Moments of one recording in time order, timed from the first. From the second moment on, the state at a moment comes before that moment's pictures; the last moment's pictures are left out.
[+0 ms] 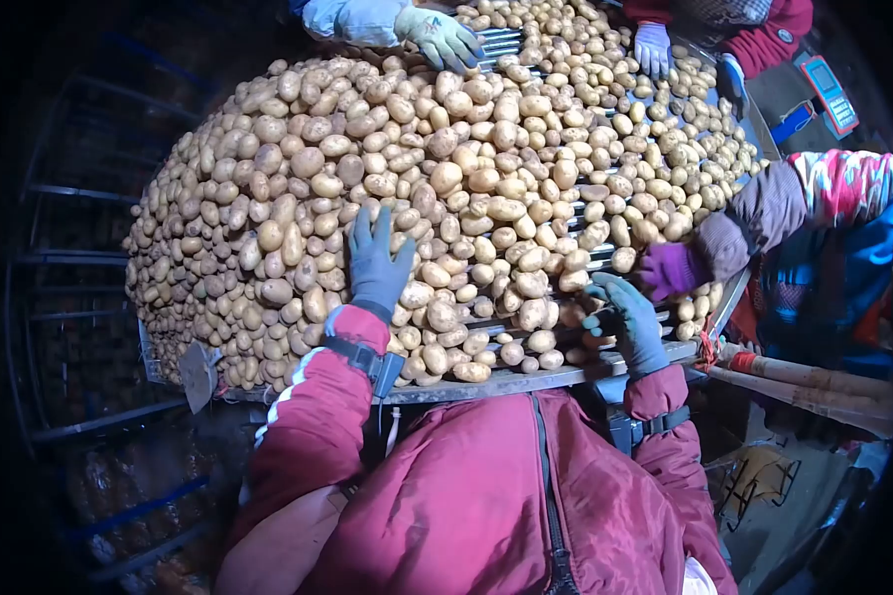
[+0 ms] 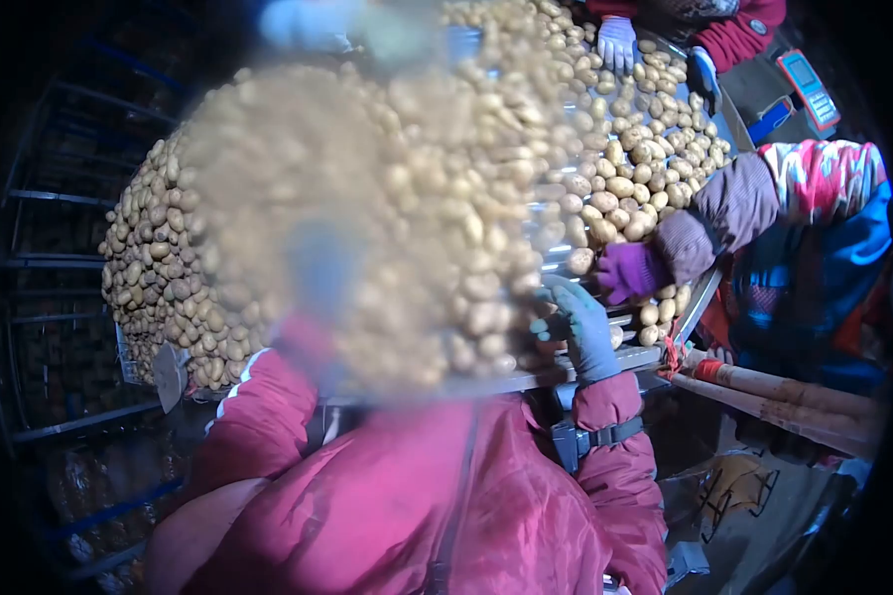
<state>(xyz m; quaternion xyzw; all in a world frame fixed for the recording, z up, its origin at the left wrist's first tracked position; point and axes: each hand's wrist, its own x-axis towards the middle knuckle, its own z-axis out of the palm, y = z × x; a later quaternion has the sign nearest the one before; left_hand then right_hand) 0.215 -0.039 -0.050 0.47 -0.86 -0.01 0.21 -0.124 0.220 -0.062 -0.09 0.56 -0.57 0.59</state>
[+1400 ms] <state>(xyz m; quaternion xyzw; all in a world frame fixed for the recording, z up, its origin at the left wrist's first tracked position) 0.186 0.030 0.004 0.49 -0.74 -0.38 0.27 -0.040 0.085 -0.089 -0.33 0.58 -0.44 0.61</state>
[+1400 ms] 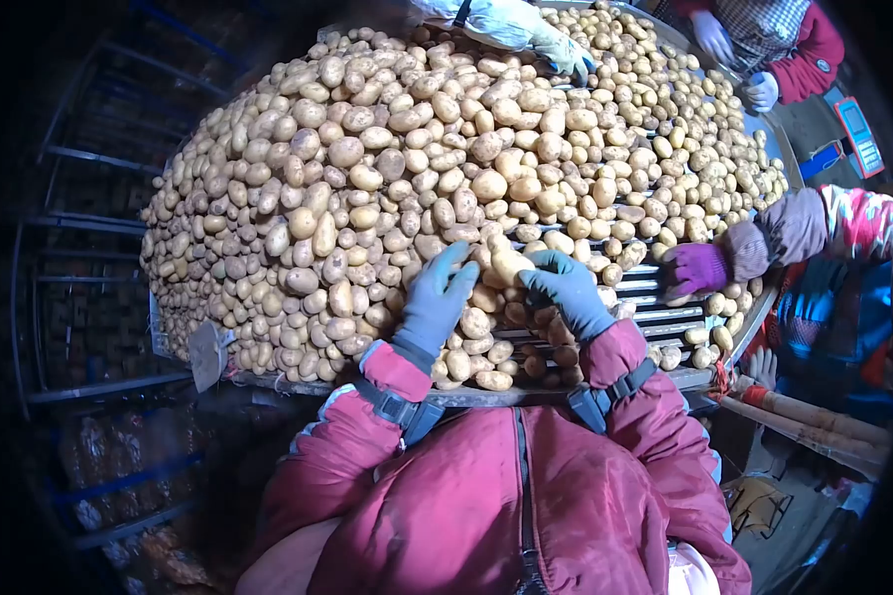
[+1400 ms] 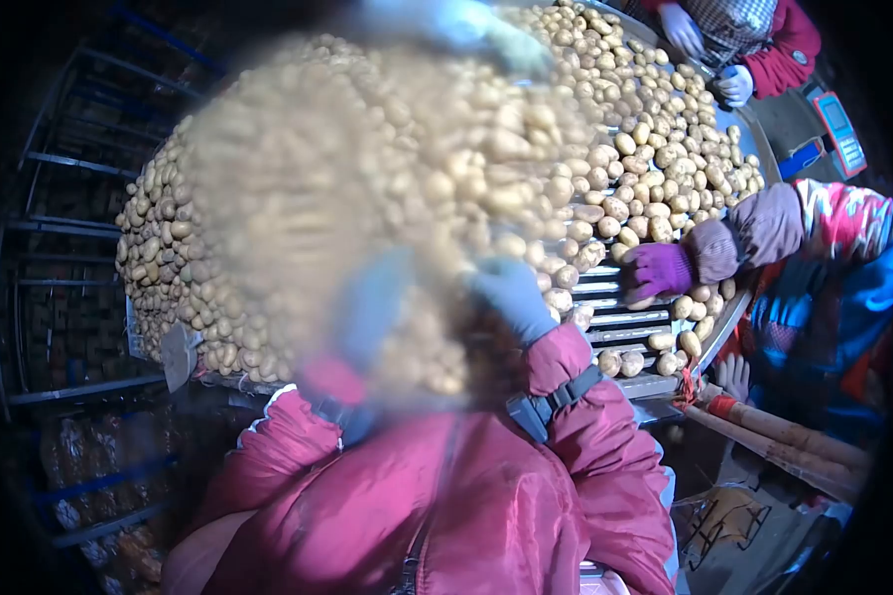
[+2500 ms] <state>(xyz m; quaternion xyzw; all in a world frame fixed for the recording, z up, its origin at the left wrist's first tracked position) 0.085 -0.025 -0.010 0.44 -0.50 -0.73 0.12 -0.070 0.177 -0.079 -0.07 0.43 -0.57 0.70</state>
